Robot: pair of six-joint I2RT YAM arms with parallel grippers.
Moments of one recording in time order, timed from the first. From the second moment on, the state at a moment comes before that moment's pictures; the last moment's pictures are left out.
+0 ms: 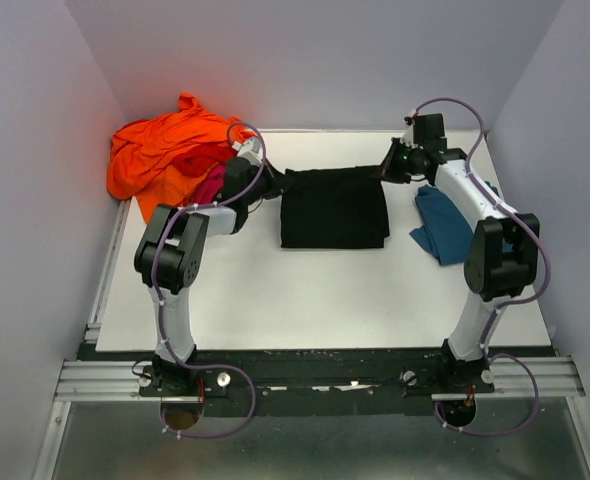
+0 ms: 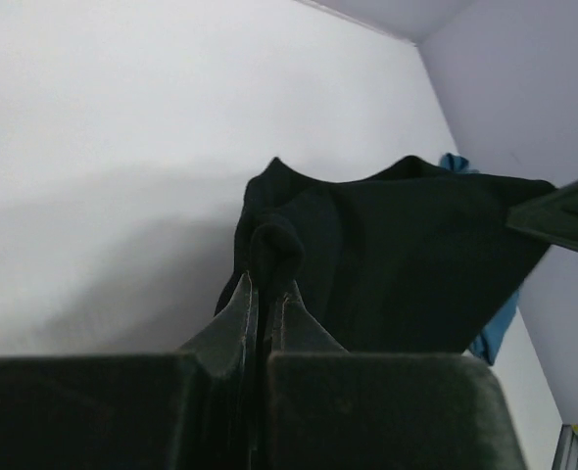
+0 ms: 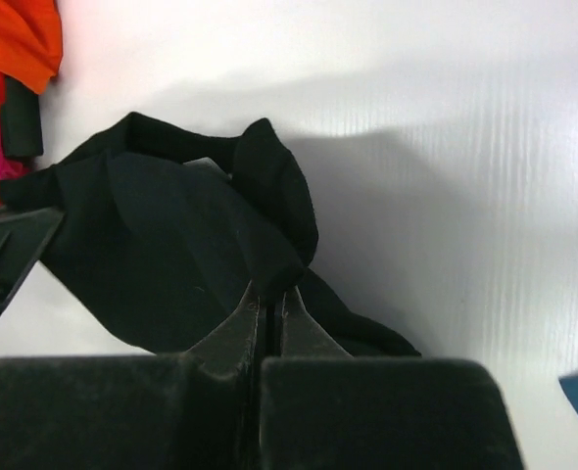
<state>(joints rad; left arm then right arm) -0.31 2.00 1.14 0.65 0.37 -0.71 0.15 1.87 1.57 -0.46 -0.31 0.44</state>
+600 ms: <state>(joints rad) -0.83 1.68 1.06 0.70 -0.09 -0.49 -0.18 1.34 1.32 -0.53 -0.18 0.45</state>
